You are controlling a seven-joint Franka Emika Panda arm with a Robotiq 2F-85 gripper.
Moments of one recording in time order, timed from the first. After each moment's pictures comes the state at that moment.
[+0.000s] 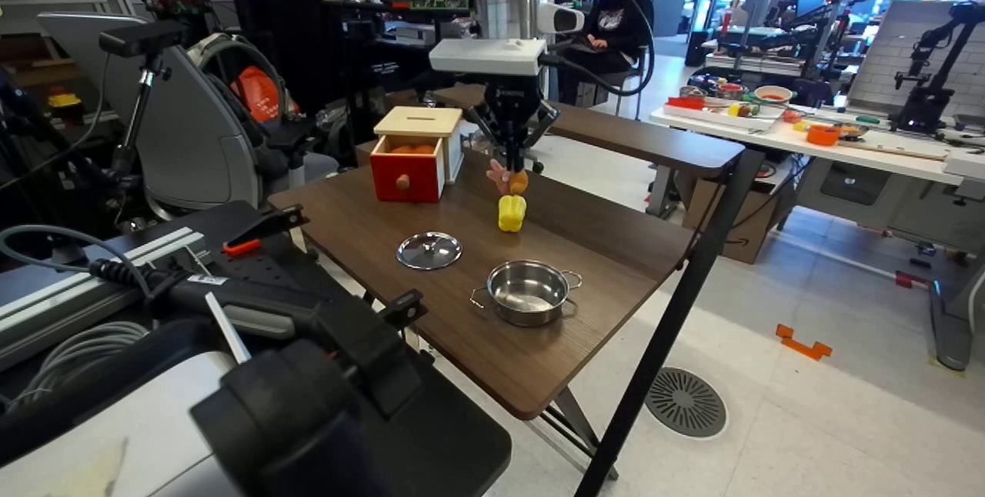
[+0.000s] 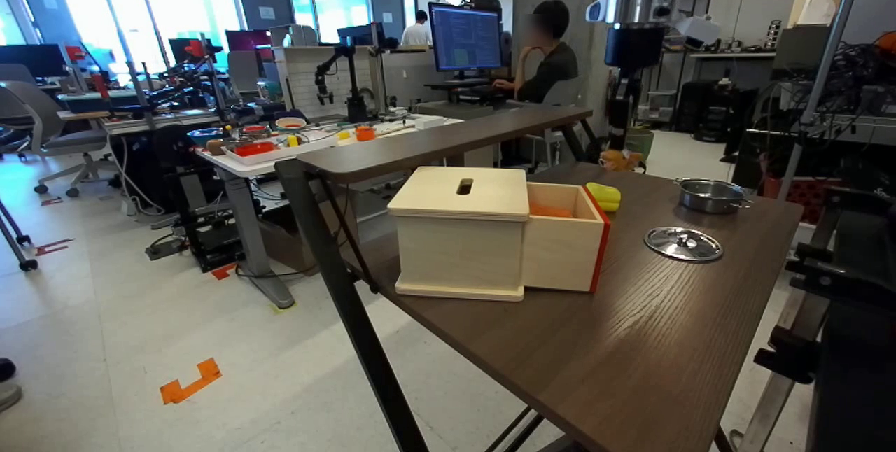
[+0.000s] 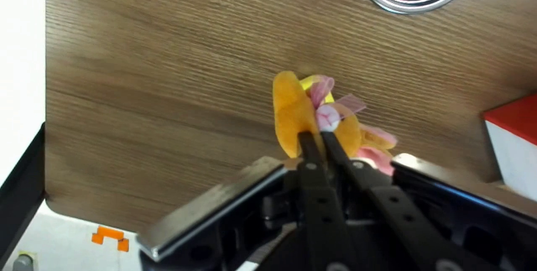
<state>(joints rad) -0.05 0.52 0.02 -2.01 -0.14 2.59 -0.22</state>
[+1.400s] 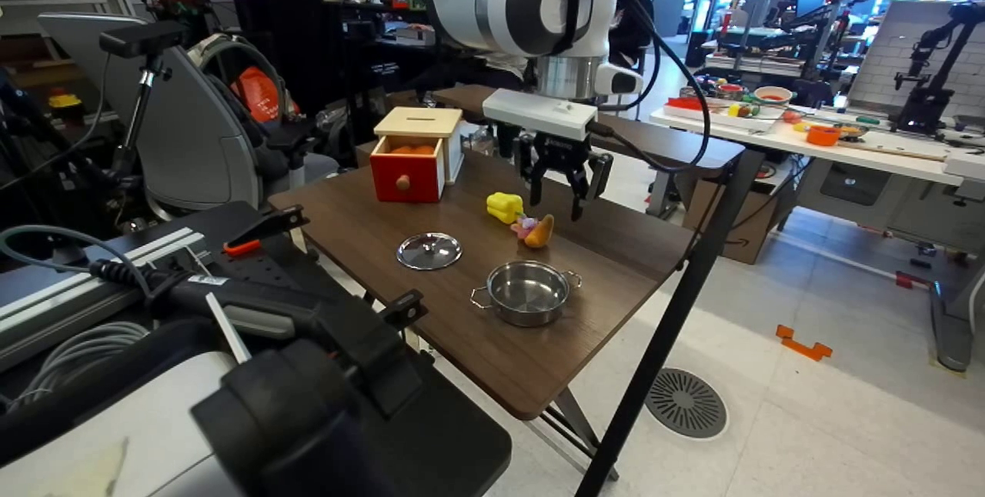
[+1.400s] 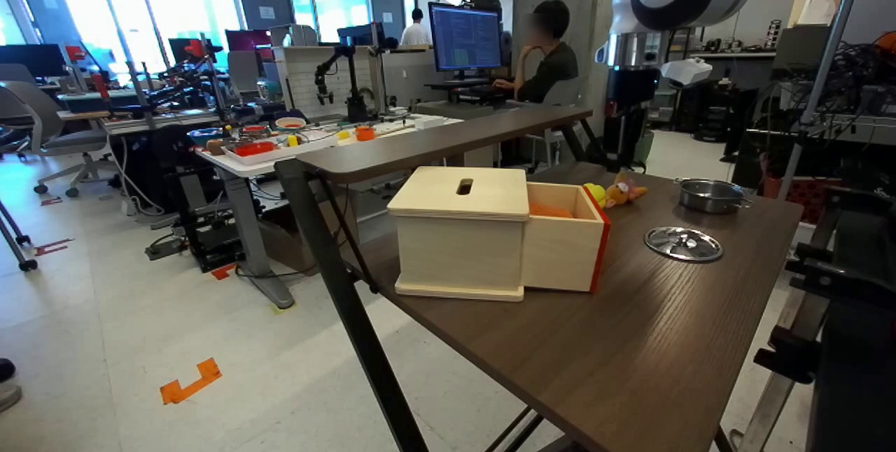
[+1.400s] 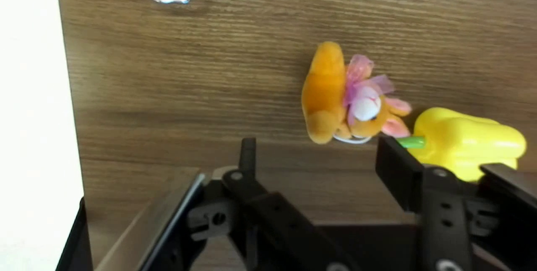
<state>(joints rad) -0.15 0.71 0.02 -1.82 -0.06 2.55 -0.21</state>
